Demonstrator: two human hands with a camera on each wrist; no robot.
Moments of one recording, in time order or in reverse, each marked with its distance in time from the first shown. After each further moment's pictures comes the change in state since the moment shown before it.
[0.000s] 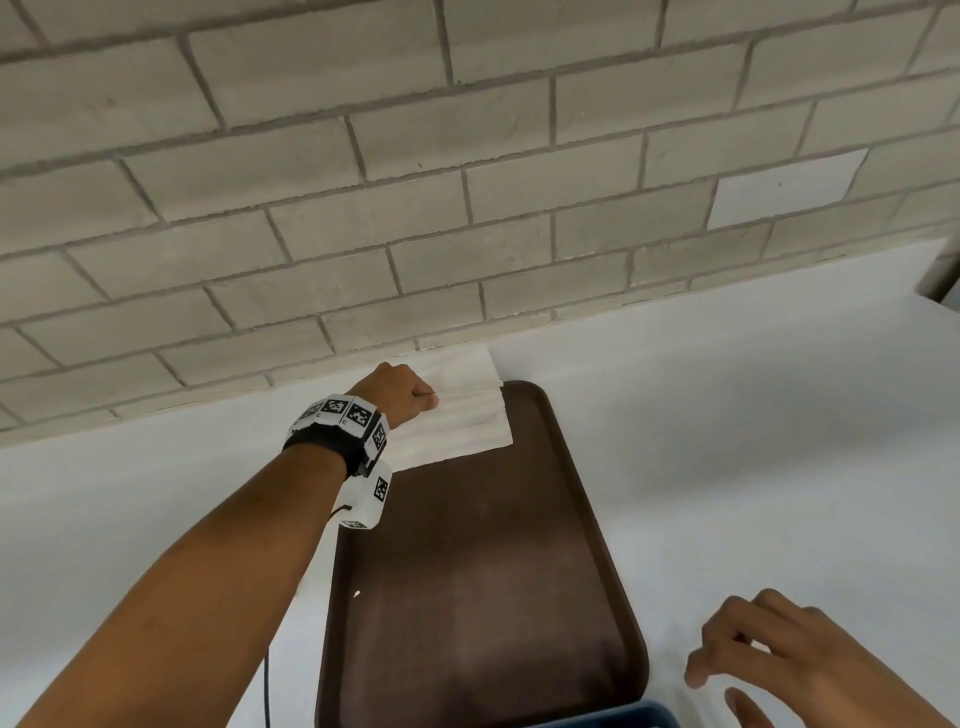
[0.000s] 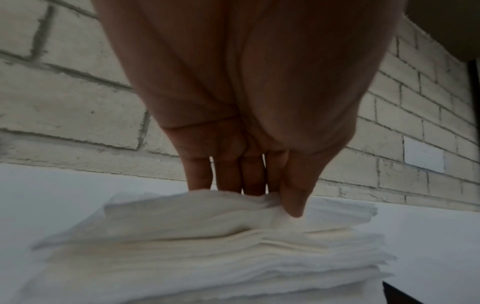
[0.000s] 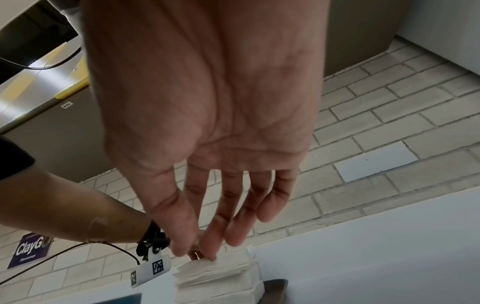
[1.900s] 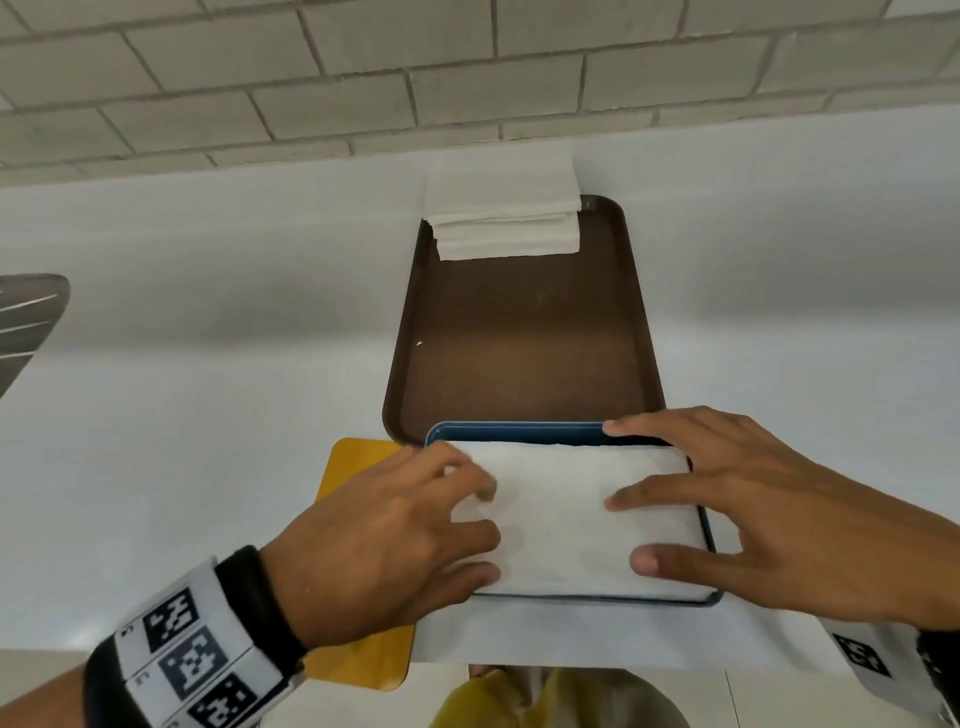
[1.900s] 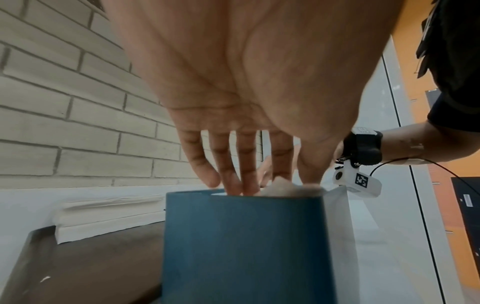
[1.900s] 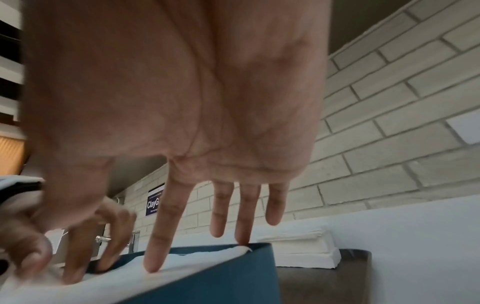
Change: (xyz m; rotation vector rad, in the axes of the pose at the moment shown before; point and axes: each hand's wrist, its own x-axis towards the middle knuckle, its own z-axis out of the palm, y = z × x) left_hand -0.376 0.050 0.101 0.223 0.061 0.567; right_hand -0.004 -0.075 -0.036 0.206 -0.743 -0.094
